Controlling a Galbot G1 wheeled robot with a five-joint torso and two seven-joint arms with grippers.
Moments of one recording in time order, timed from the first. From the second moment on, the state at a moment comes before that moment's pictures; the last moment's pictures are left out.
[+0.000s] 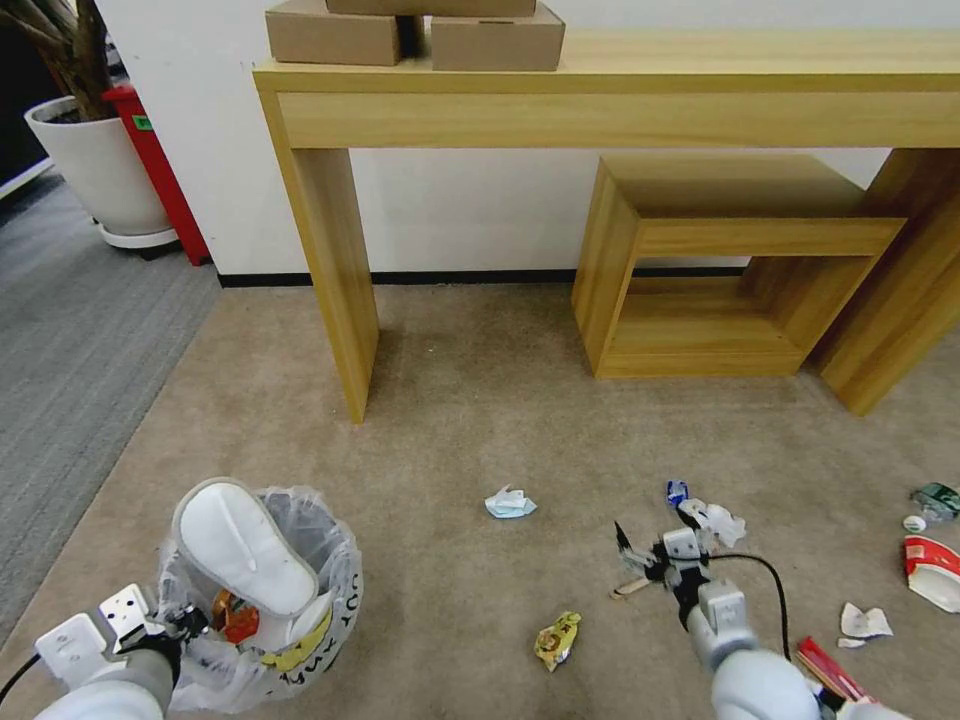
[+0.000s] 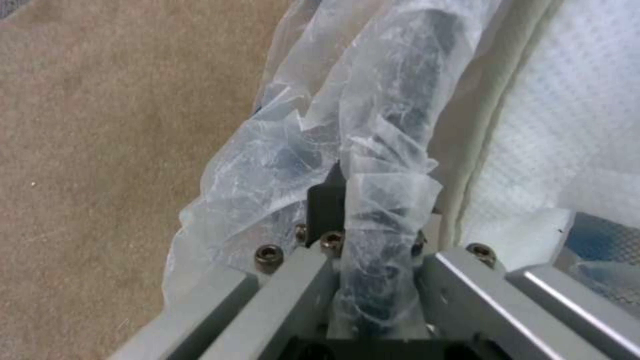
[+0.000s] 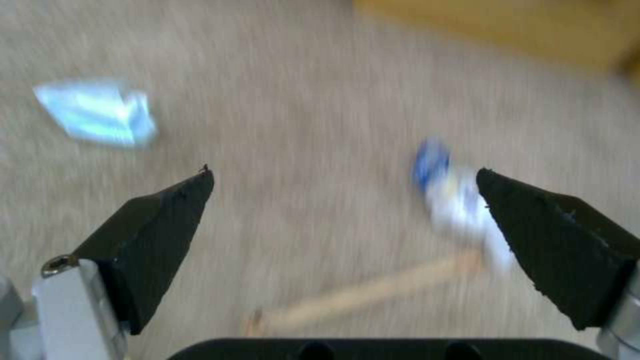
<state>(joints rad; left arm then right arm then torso) 1.84 -0.98 -0.73 -2.28 -1.27 0.33 -0.92 -1.27 0.62 -0.24 1.89 0.73 -0.01 0.77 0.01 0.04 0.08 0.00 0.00</state>
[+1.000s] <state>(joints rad) 1.84 -0.97 -0.71 -2.22 -1.24 0.33 -0.91 -1.30 1.00 -0.22 1.74 1.04 -0.06 0.87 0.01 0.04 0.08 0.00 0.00</state>
